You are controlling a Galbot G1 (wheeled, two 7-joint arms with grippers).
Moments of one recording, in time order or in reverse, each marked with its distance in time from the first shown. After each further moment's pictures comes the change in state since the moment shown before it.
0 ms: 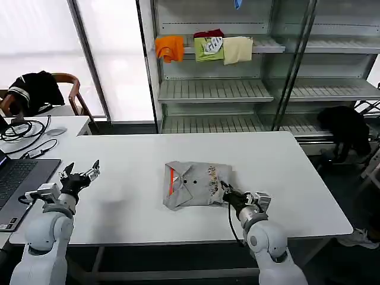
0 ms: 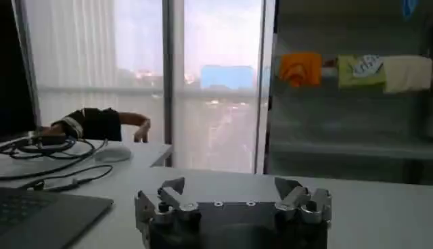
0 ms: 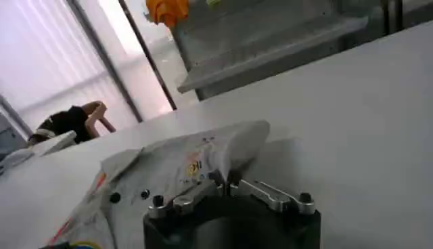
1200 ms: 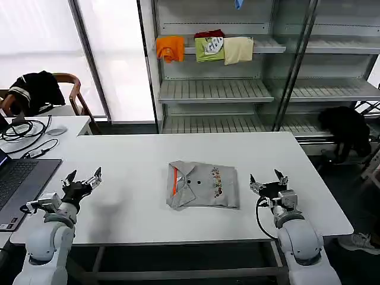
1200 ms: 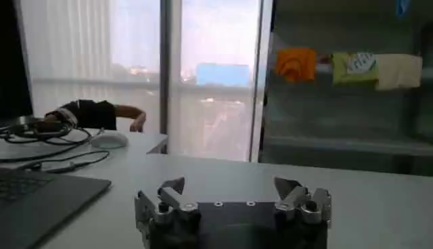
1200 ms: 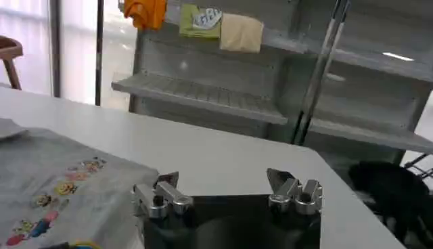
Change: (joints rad) left arm 0.061 -0.016 -0.010 -0.004 -0.018 -0.048 0.031; right arm -0.037 -0.114 0.142 0.080 -0.503 0.020 -0.145
